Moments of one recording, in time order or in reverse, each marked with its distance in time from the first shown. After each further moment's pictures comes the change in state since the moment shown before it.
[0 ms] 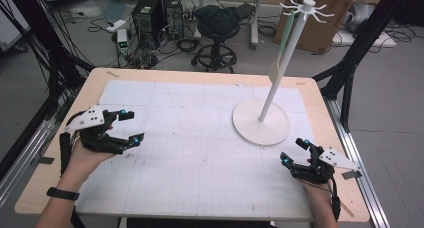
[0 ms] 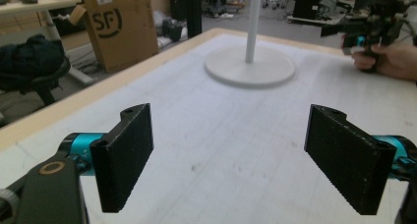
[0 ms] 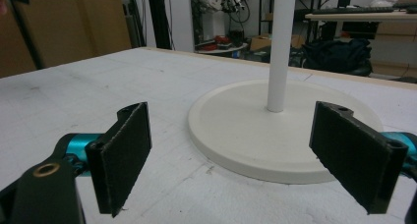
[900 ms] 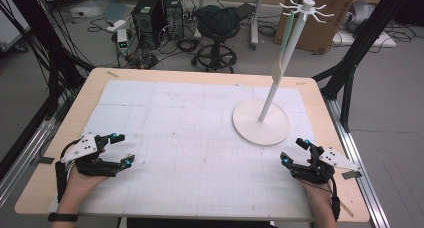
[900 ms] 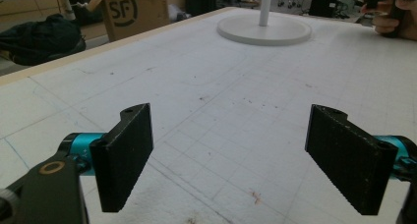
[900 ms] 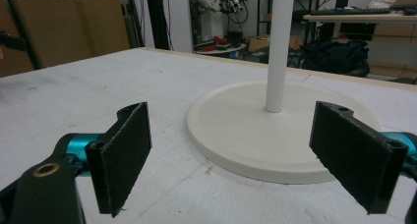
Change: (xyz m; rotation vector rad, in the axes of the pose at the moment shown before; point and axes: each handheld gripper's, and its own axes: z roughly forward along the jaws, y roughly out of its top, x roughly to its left) left arm -0.006 -0.078 -0.018 -0.009 0.053 -0.022; right arm 0.001 0.000 0.000 -0.003 -0.007 -0.005
